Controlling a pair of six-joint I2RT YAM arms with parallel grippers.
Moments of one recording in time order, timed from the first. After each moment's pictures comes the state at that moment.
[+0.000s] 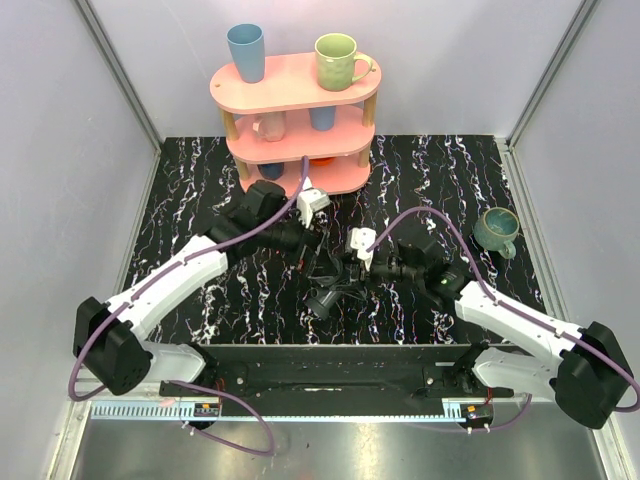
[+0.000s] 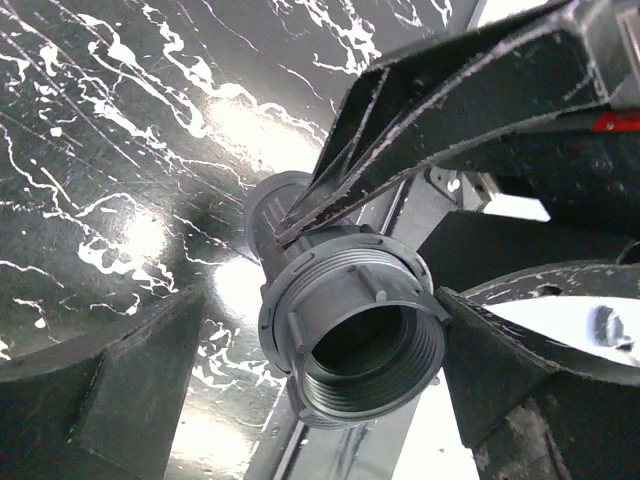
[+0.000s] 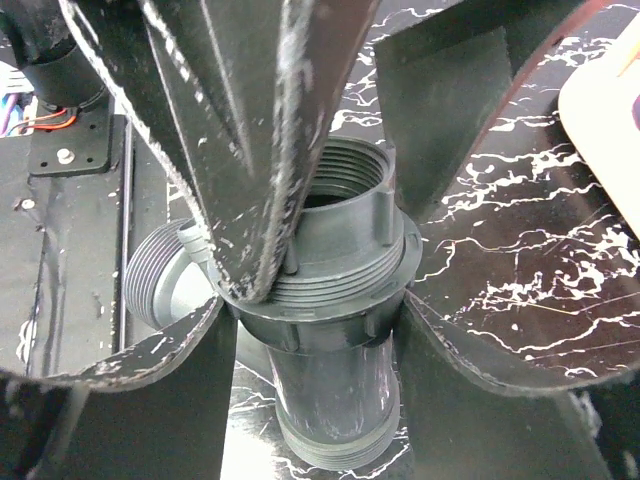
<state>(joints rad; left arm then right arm) -0.64 1.31 1.11 -0.51 0.68 -0.11 0.75 1.10 0.67 0.12 -0.61 -0.28</state>
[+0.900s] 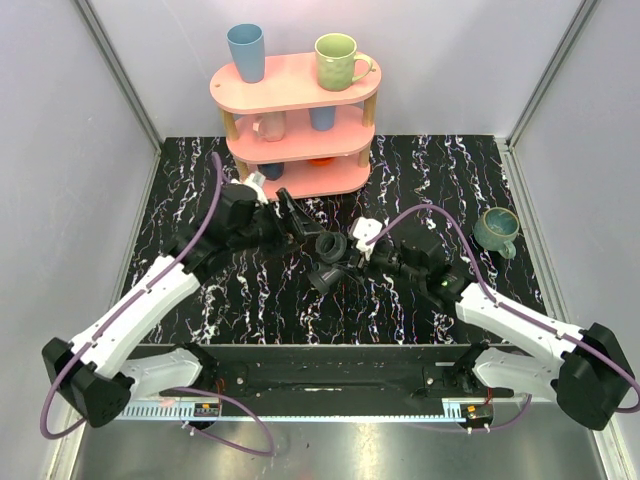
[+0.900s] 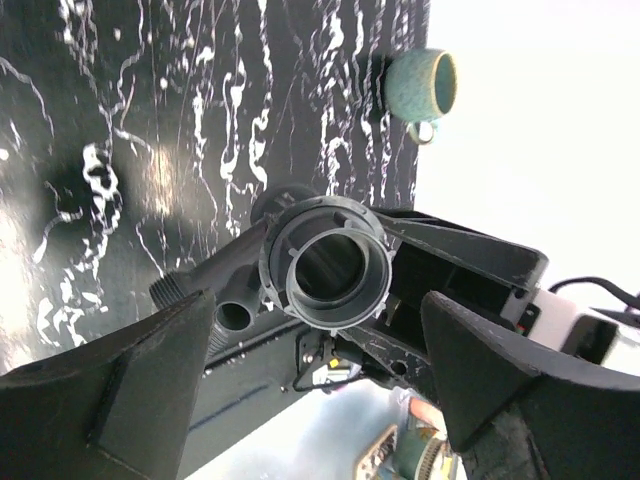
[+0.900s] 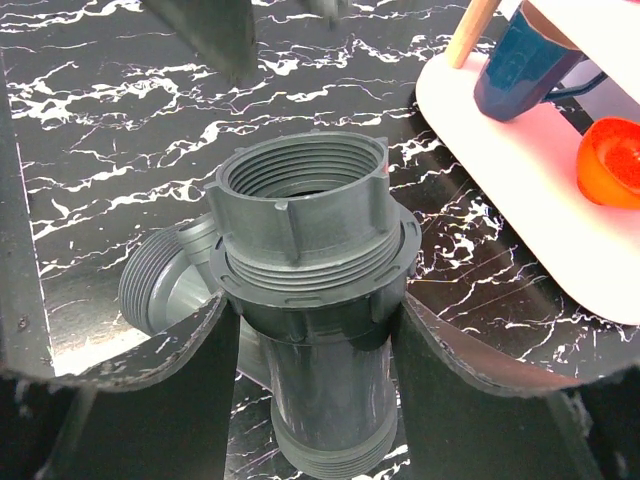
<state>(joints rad) -0.60 1.08 1.10 -0.56 0.20 -1.02 0.76 1.09 0.66 0.22 -0.34 -0.29</state>
